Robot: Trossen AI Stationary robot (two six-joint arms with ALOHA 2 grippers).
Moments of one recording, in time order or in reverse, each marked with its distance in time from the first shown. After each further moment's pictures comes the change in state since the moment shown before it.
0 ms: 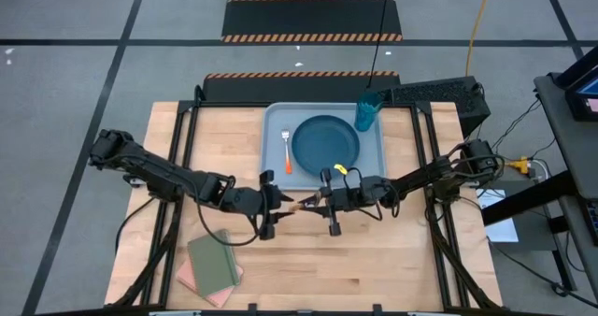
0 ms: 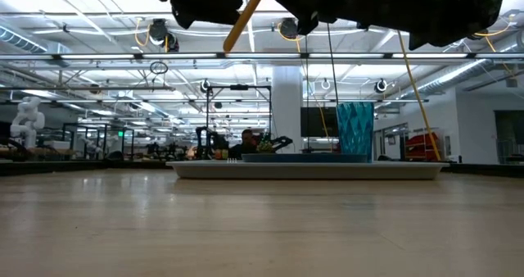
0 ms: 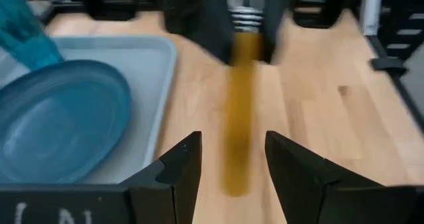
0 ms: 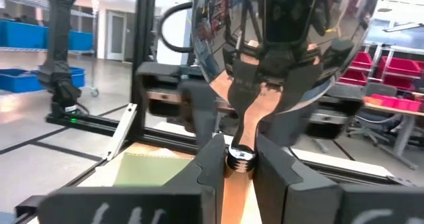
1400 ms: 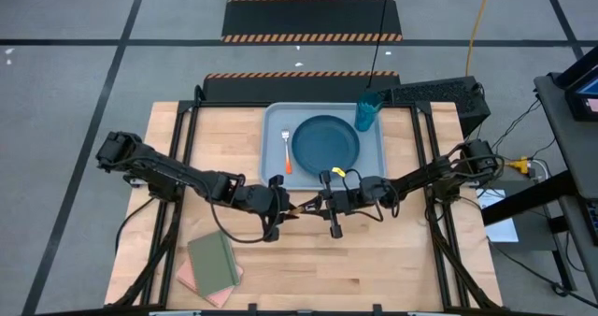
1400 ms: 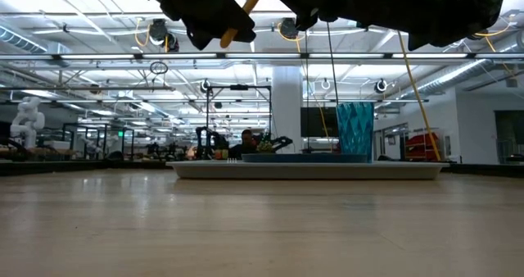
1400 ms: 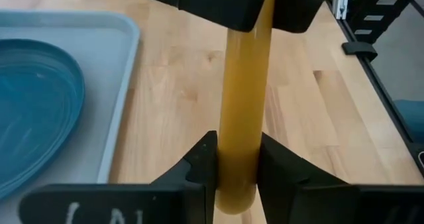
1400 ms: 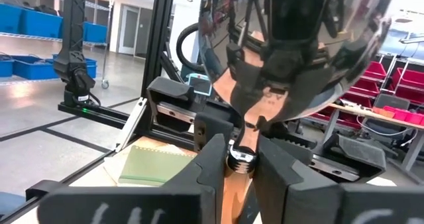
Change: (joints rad) left arm 0.054 0.083 0.001 0.048 0.190 -0.007; right arm 0.001 0.000 0.000 -0.004 -0.046 -0.056
